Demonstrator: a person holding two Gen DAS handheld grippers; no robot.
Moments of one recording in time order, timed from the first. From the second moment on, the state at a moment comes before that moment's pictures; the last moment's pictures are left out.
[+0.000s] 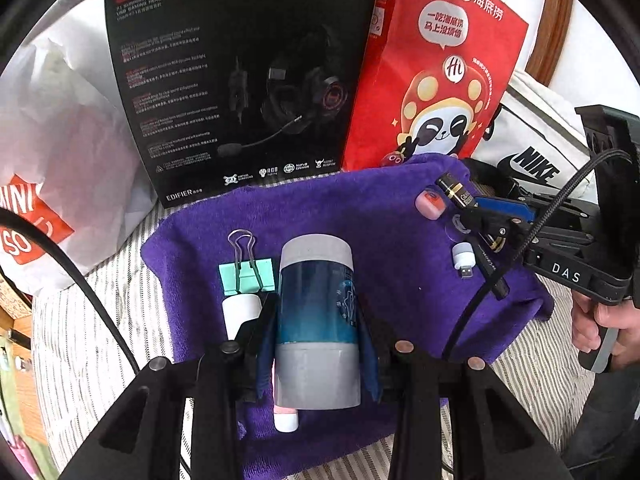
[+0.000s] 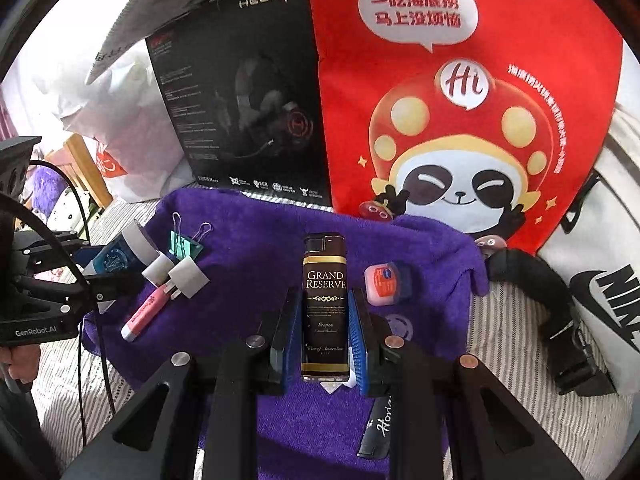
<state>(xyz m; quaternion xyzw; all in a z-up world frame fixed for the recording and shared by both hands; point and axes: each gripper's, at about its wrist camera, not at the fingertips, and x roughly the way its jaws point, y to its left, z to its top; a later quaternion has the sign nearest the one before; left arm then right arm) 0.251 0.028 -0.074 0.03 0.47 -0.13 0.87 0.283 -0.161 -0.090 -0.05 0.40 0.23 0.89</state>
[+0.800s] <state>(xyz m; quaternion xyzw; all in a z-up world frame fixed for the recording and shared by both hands) 0.259 0.036 -0.084 0.01 0.48 -0.14 0.86 0.292 -0.158 -0.101 -0.05 0.42 0.23 0.88</state>
